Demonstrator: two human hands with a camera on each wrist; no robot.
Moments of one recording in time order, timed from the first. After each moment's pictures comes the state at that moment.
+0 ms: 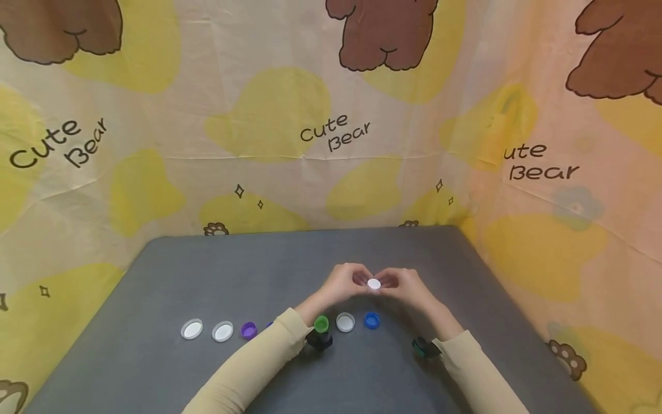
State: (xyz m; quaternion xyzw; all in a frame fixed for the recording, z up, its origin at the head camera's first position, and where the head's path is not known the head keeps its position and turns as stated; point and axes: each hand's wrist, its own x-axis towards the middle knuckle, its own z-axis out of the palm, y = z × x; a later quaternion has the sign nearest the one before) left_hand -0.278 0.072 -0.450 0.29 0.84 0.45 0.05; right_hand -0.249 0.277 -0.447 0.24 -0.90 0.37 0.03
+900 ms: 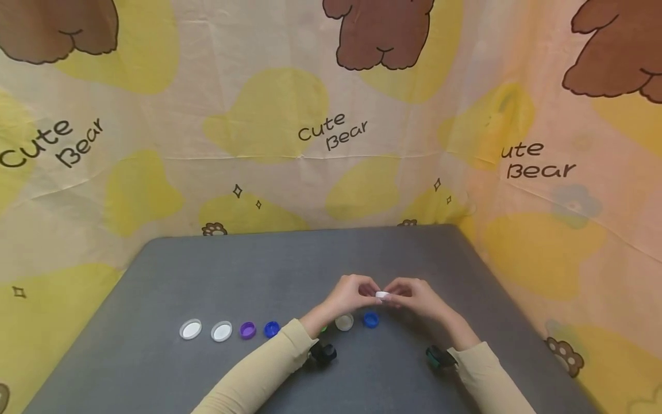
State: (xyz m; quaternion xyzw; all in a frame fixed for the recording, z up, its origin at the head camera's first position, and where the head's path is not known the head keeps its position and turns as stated) left_hand -0.260 0.087 -0.465 0.32 0.83 0.45 0.06; right_hand -0.230 0.307 -0.458 0.24 -0.86 0.44 -0.06
